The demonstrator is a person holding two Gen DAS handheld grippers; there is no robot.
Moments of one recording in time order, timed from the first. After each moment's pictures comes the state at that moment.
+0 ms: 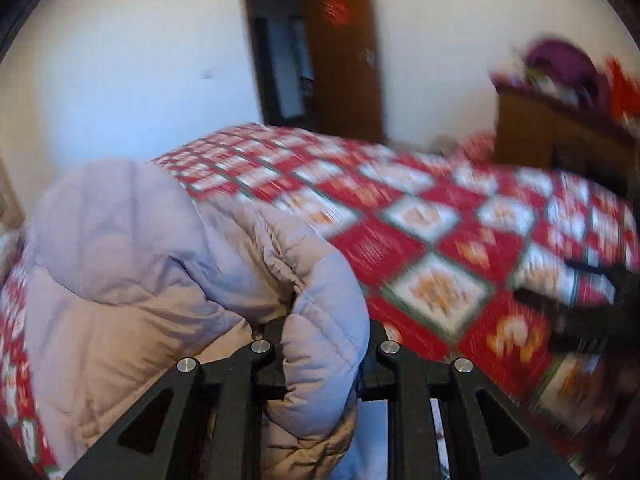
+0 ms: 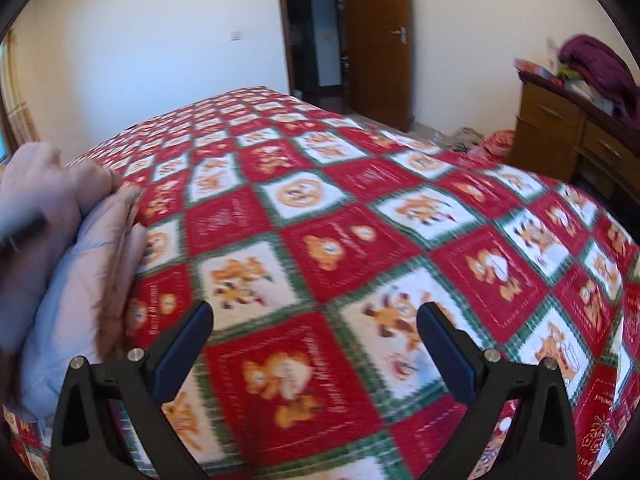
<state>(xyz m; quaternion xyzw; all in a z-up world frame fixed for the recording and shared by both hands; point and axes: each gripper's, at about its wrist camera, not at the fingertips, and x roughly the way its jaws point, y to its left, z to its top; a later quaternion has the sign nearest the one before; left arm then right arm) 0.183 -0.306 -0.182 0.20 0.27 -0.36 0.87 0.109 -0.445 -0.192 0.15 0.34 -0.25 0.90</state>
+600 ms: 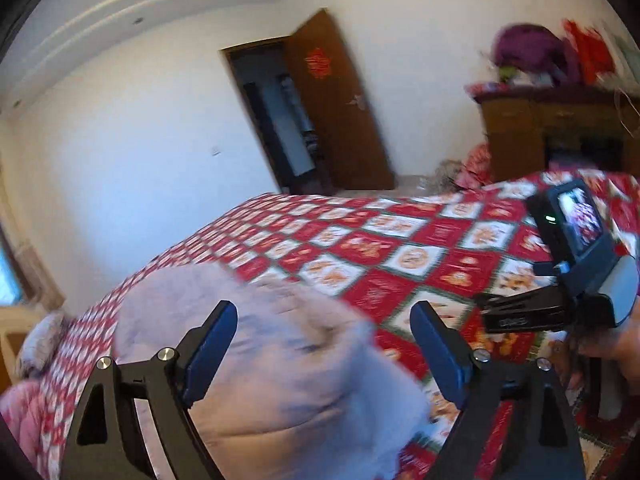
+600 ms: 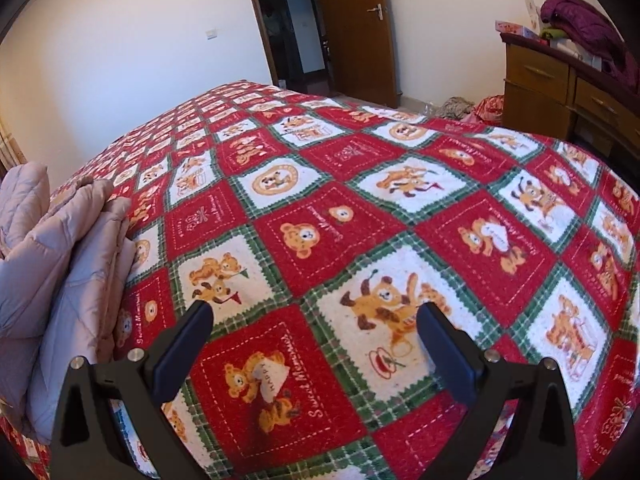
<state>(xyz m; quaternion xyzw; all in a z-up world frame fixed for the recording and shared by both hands) 0.116 -0.268 -0.099 0.23 0.14 -0.33 0.90 0.107 -0.466 -0.202 0.19 0.34 -0.26 0.88</state>
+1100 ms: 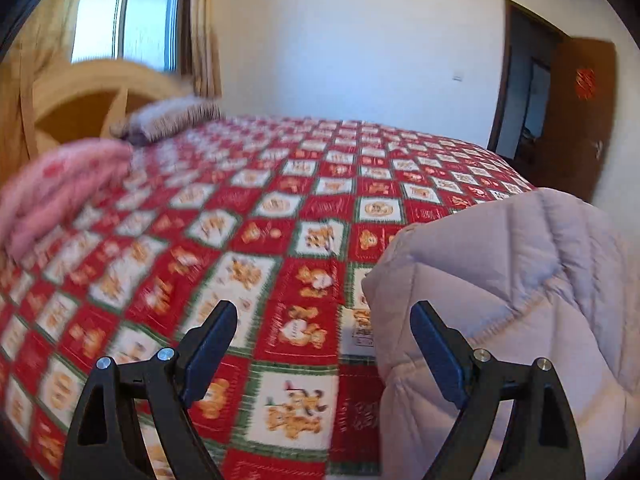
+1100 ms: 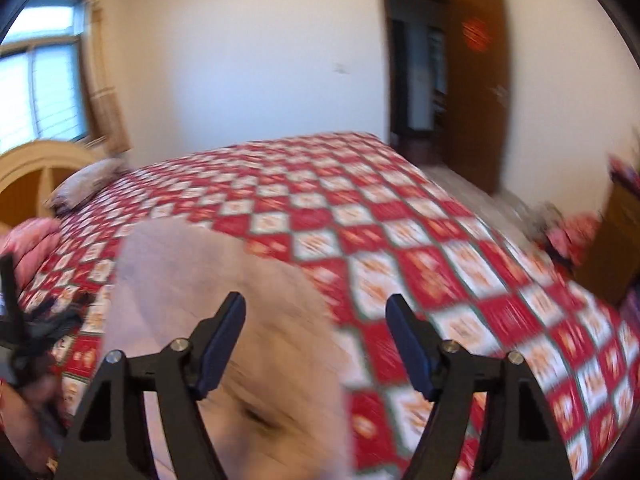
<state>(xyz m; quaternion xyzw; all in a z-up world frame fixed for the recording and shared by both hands) 0.354 -0.067 -0.145 -0.03 0.32 -0.01 0.95 0.248 -0.318 -0.057 0.07 0.29 -0.09 0.95</state>
